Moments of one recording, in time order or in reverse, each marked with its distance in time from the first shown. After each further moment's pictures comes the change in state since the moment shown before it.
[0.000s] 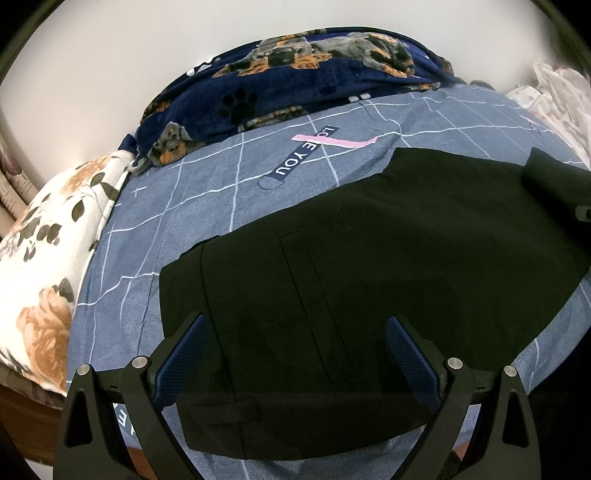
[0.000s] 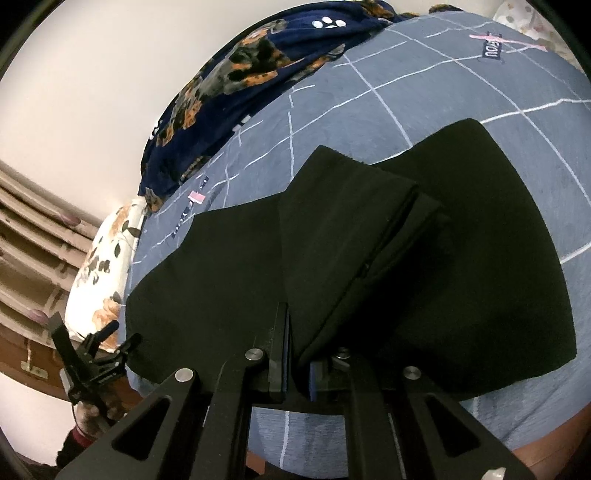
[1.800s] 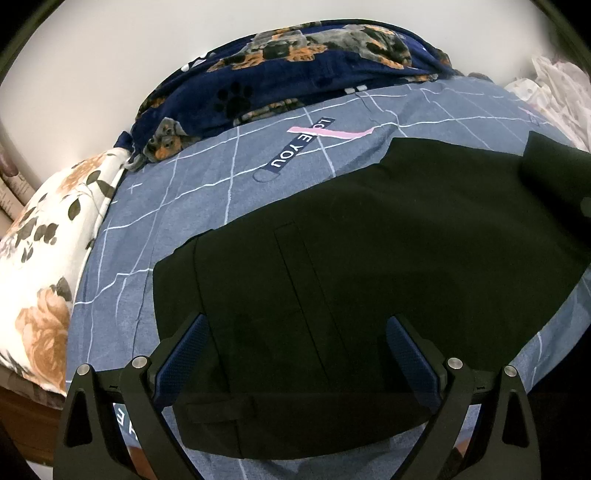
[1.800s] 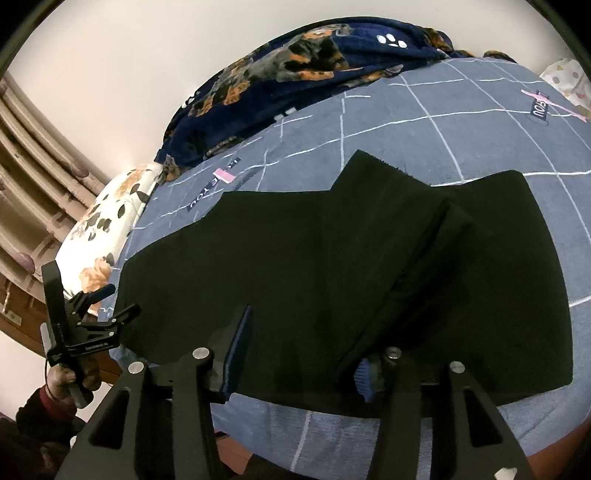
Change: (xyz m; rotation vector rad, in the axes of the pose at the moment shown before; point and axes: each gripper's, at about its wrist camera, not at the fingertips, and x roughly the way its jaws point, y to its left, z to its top) left arm 0.004 -0.005 -0.009 0.012 0.020 0.001; right arm 0.001 0.044 -0.007 -0.209 -0.006 -0.029
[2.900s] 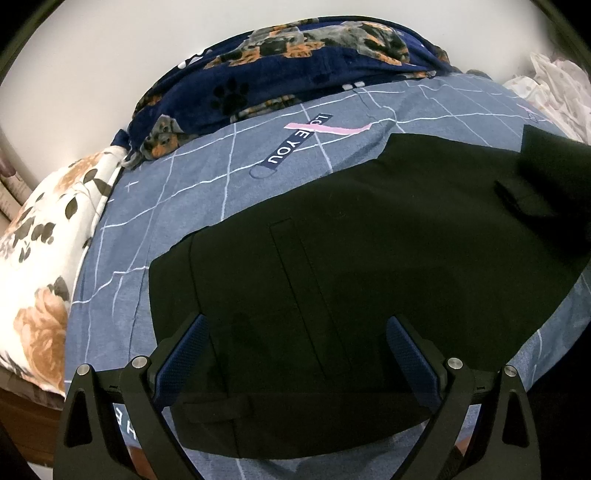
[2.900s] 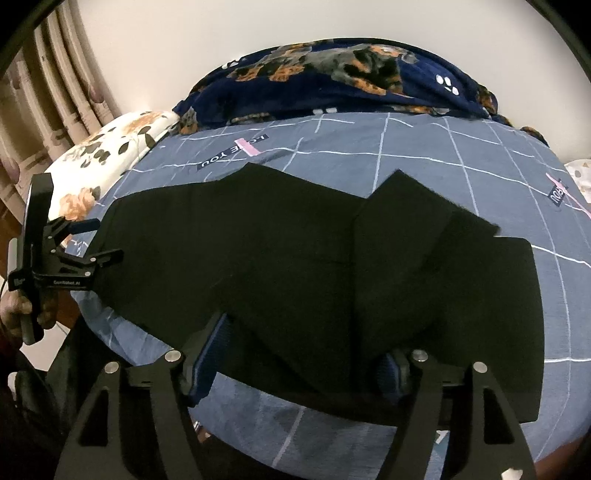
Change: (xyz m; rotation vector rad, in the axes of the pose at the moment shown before) left arm 0.003 -0.006 -0.001 0.001 0.008 -0.001; right arm 0.006 0.048 -0.015 -0.332 0.019 -0.146
